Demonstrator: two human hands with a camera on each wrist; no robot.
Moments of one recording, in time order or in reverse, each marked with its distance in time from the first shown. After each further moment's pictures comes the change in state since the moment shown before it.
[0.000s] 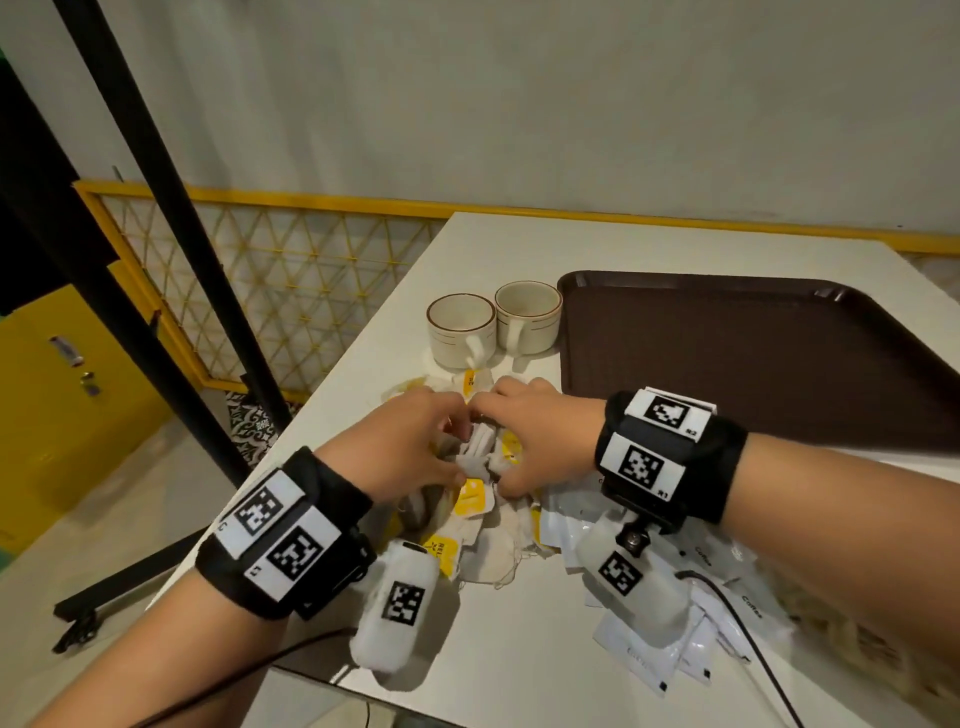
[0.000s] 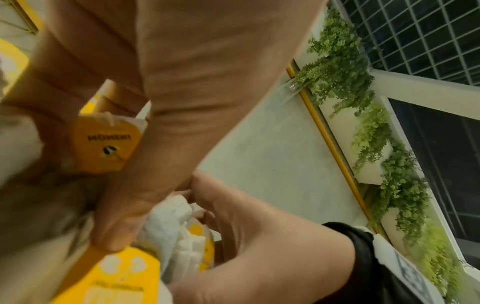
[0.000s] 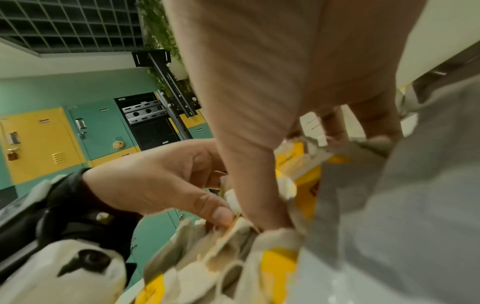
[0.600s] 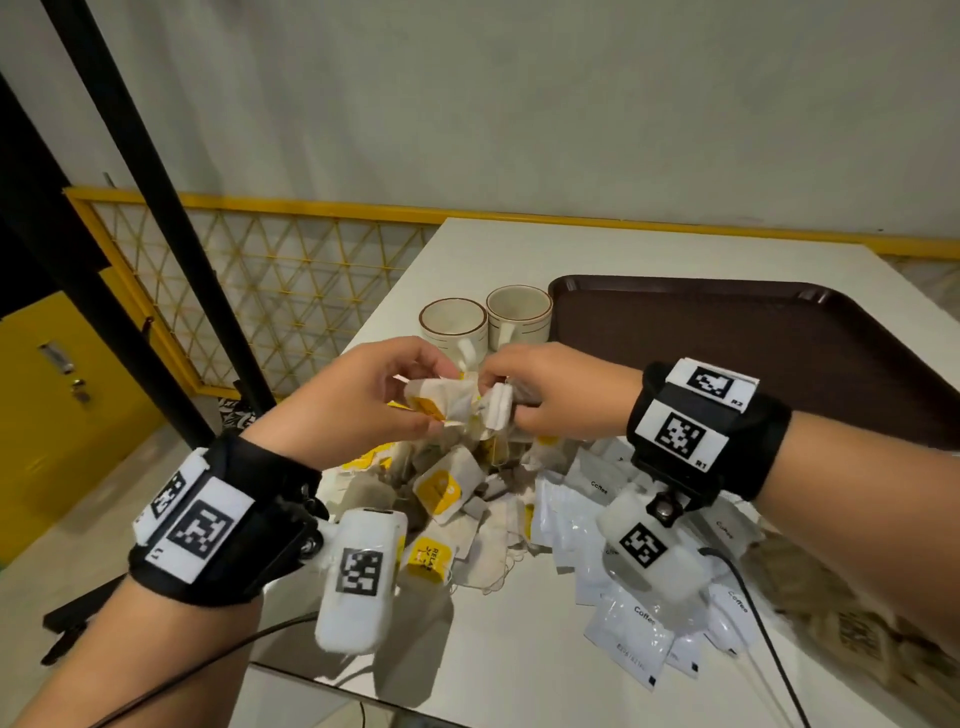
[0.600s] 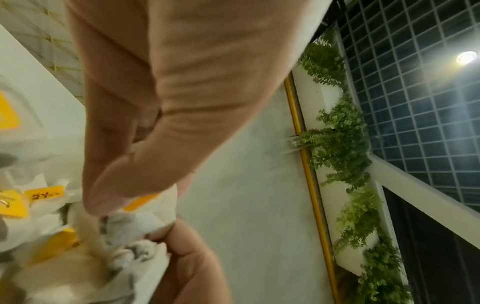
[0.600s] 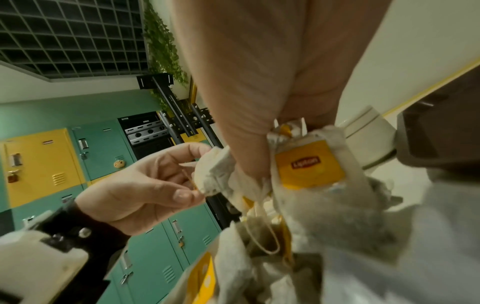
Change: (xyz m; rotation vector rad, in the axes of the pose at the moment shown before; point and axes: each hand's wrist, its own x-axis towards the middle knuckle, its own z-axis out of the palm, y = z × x) left_hand -0.017 0.003 -0.038 -0.574 0.102 -0.004; right_hand -0.015 0.016 -0.029 0.149 0.238 -0.169
